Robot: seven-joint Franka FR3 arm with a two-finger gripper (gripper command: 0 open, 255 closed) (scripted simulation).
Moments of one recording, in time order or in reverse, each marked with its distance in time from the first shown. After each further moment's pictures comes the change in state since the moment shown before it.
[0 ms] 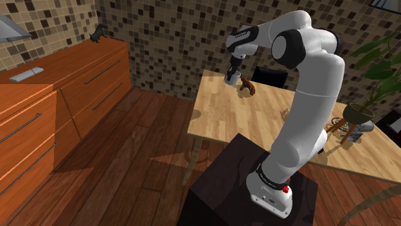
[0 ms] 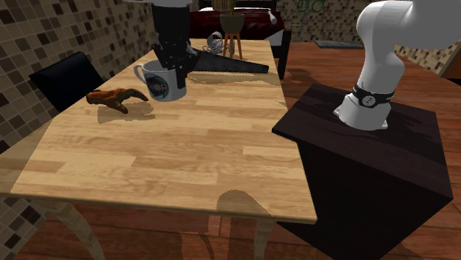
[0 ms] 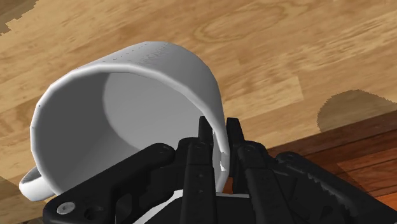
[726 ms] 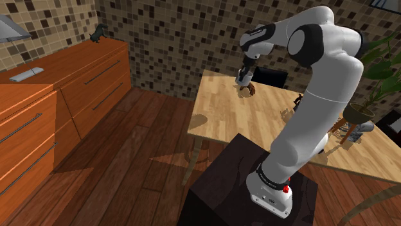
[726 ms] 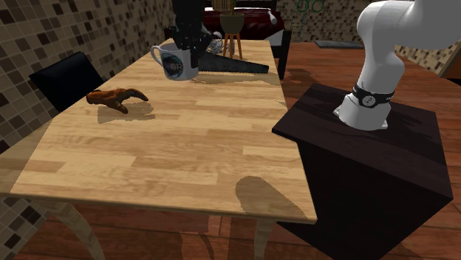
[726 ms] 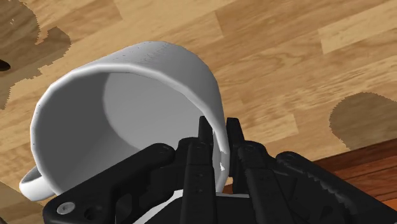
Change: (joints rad) arm -0.039 -0.148 -0.053 -0.134 -0.050 -0.005 -0.080
